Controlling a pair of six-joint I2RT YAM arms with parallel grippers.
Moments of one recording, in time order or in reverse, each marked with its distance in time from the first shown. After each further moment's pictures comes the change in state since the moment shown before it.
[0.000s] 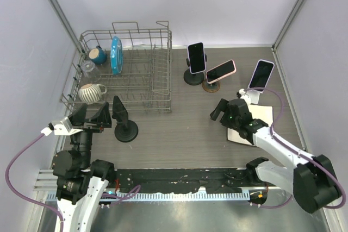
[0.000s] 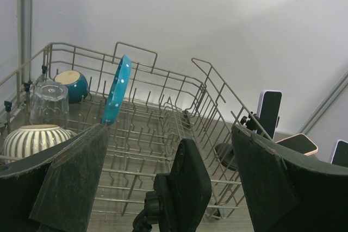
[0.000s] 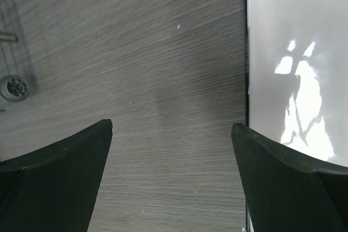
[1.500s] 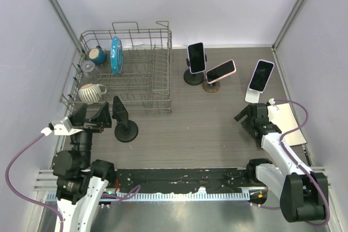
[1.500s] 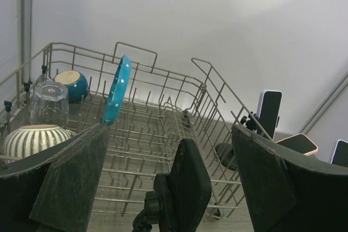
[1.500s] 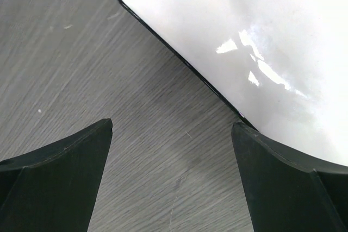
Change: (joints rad) left arm -0.001 0.000 0.000 0.000 0.000 0.000; right arm -0.358 -0.048 -0.074 -0.135 0.098 0.054
